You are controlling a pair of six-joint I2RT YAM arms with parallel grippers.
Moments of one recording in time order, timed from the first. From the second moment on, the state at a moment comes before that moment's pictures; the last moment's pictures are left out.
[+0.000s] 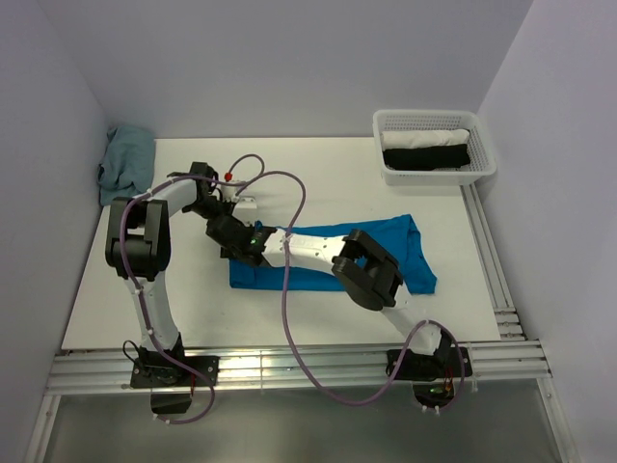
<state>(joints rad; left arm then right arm) -0.12 2.03 1.40 -0.78 0.56 0.18 1.08 2.25 1.76 -0.33 0.46 0.88</state>
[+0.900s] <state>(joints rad) -0.13 1.99 1.40 -0.79 0.53 0.16 1.15 2.47 2.13 -0.79 0.55 0.96</state>
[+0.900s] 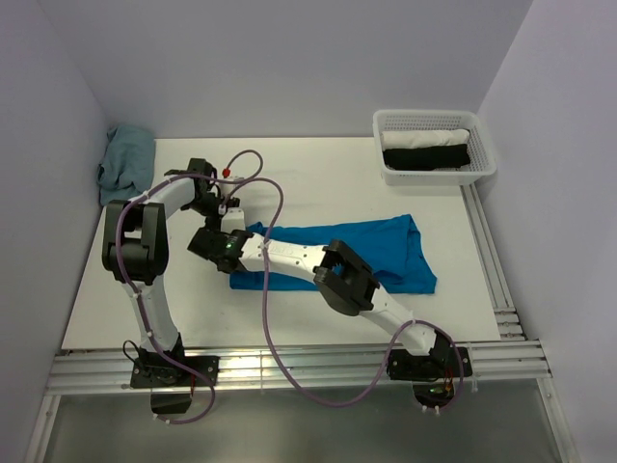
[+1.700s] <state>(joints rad) -0.05 1.97 1.62 -0.90 0.72 0.22 1.03 2.08 1.20 0.24 0.15 1.08</state>
